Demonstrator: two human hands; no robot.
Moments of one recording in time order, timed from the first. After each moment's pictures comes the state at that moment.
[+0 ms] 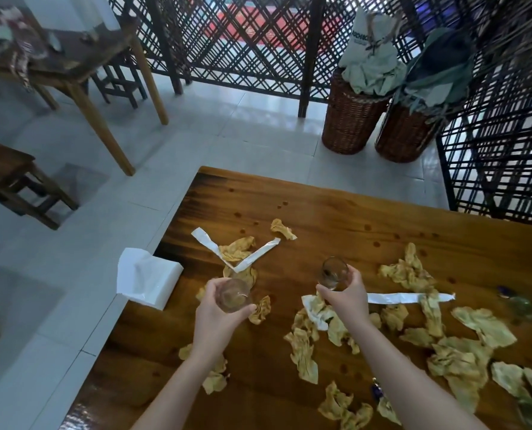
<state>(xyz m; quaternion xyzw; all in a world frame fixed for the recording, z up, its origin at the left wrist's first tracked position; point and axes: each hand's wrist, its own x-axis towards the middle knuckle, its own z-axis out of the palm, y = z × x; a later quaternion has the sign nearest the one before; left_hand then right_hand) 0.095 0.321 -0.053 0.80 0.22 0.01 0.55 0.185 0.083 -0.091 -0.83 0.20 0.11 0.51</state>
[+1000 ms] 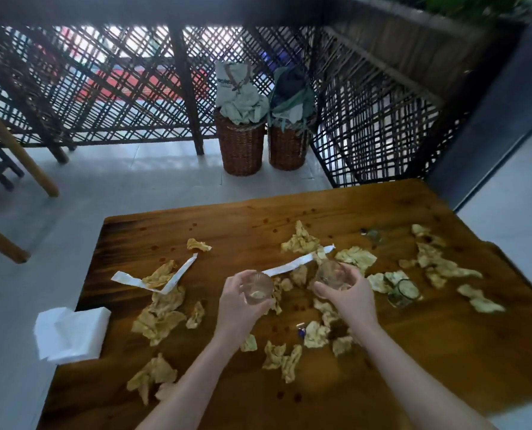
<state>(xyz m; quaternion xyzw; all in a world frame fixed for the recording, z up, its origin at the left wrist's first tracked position) 0.075 0.190 0.005 0.83 -0.06 -0.07 0.55 0.041 -0.038 -0.003 -0.81 0.29 -0.09 0.50</state>
